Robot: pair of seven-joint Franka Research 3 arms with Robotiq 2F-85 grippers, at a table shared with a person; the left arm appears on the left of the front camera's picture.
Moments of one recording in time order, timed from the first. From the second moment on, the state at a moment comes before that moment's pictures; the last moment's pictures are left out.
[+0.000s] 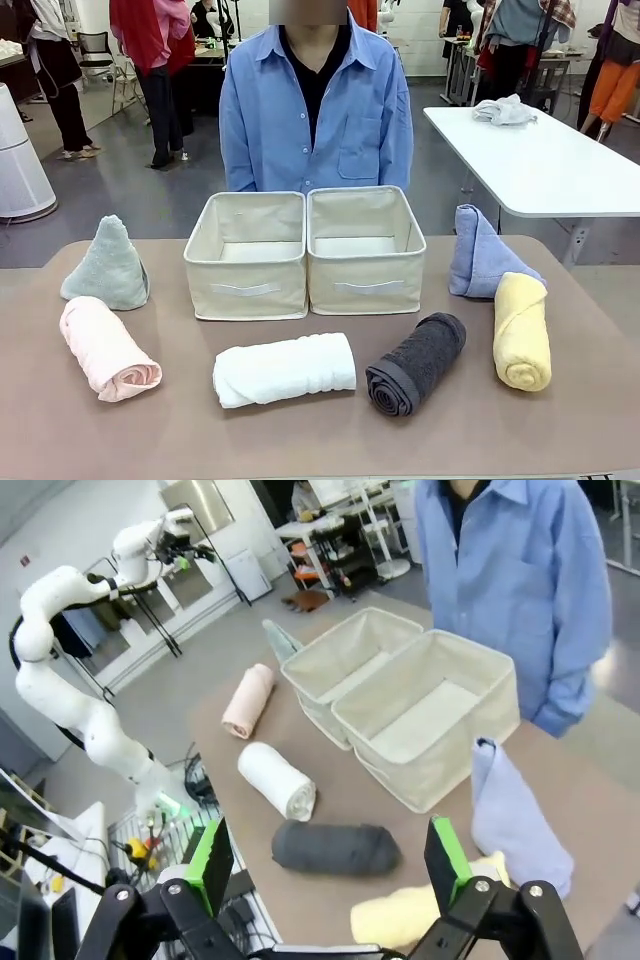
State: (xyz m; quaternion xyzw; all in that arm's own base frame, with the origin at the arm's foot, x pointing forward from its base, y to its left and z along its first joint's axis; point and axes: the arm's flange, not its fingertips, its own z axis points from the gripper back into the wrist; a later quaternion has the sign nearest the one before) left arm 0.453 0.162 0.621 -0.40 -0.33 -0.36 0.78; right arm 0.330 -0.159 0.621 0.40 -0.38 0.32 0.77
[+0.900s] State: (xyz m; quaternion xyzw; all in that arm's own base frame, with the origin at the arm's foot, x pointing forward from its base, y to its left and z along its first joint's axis) left arm 0.438 0.178 0.616 -0.36 -0.29 -0.38 0.80; right arm 0.311 -0.159 0.615 0.34 -0.34 0.35 0.80
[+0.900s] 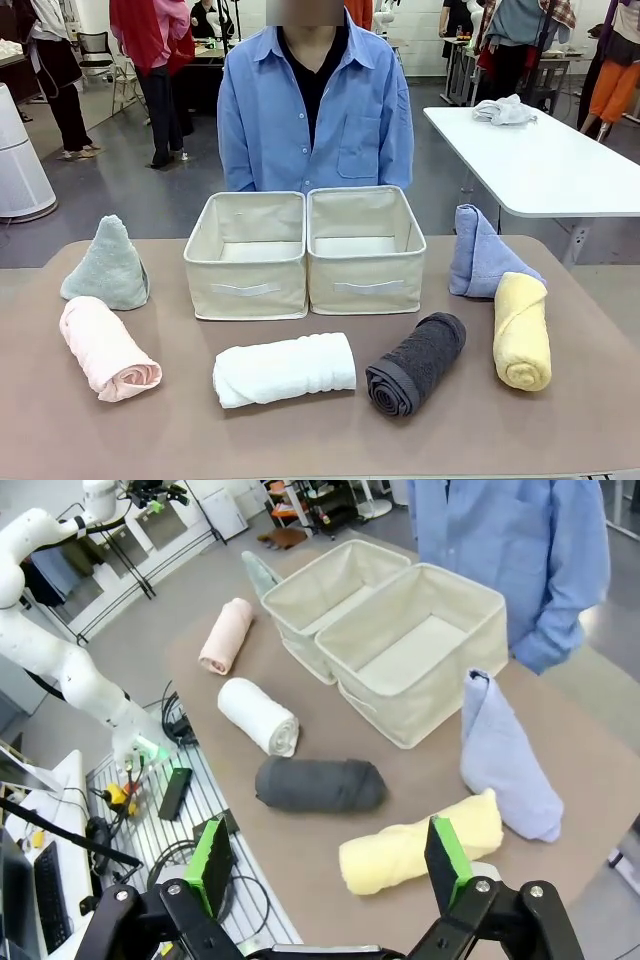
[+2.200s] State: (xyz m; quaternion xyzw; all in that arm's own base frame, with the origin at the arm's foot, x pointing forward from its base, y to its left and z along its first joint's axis) left arm 0.438 0.179 0.616 -0.36 -0.29 -0.38 0.80; right arm 0.311 -0.161 0.615 0.34 -0.34 0.35 0.81
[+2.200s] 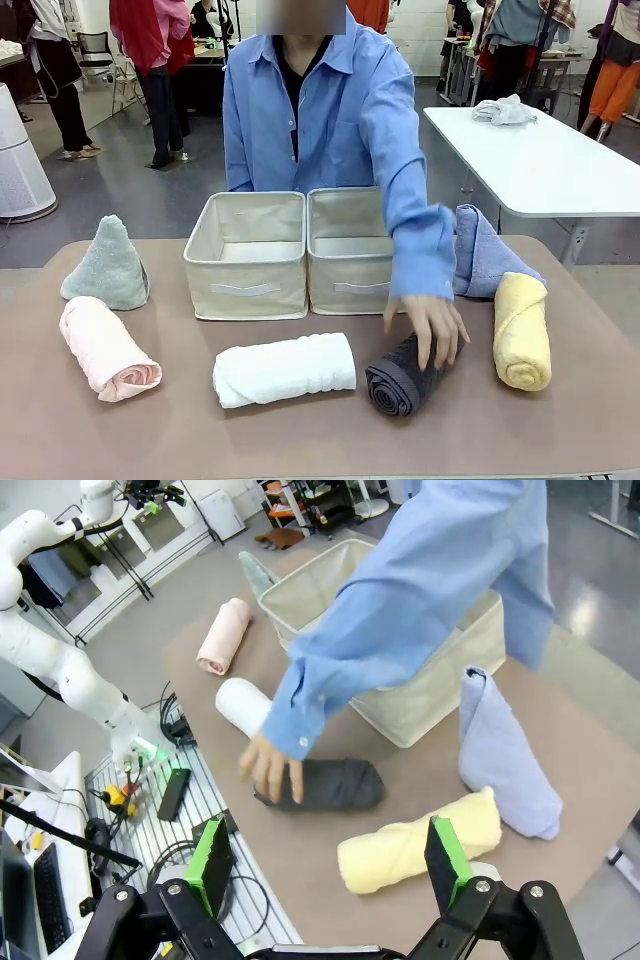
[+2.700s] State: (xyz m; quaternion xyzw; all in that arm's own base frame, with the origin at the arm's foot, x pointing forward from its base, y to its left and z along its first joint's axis) left arm 0.438 0.179 0.616 -0.36 -0.29 -0.38 0.80; right arm 0.311 -0.161 0.615 0.34 -0.34 0.35 0.81
